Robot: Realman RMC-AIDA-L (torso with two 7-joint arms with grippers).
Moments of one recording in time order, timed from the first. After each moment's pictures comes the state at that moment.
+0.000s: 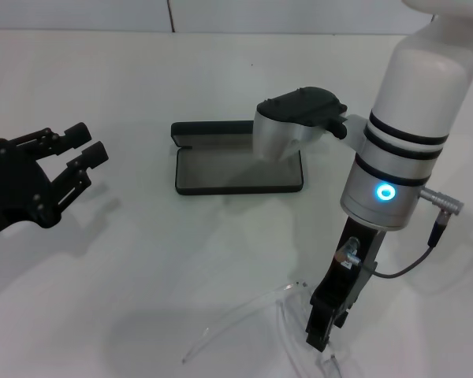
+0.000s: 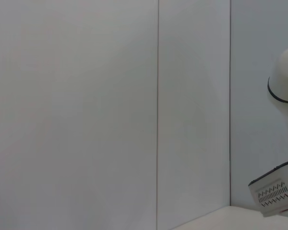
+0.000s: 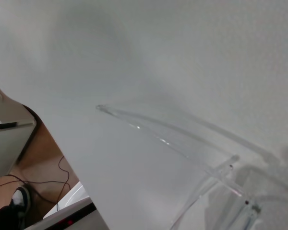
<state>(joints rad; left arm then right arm) -0.08 -2.09 0.94 0.84 1.36 1.59 -1.07 1.16 2.03 -1.90 -0.64 -1.96 -1.59 2.80</state>
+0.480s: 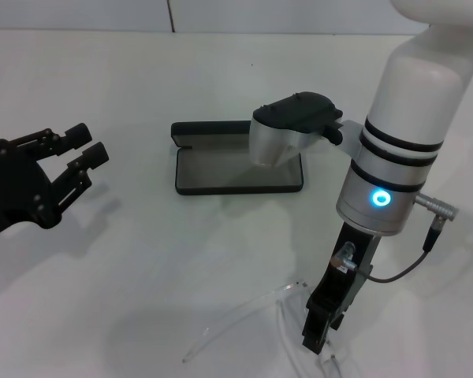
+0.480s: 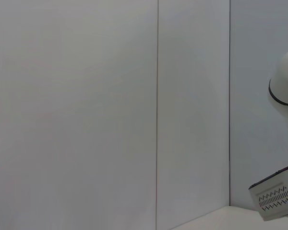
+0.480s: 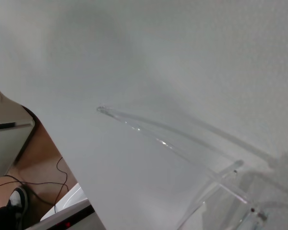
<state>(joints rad) -0.08 -2.09 0.95 0.84 1.36 1.59 -1.07 1.16 2.03 -1.95 -0.64 -1.92 -1.56 2.80</state>
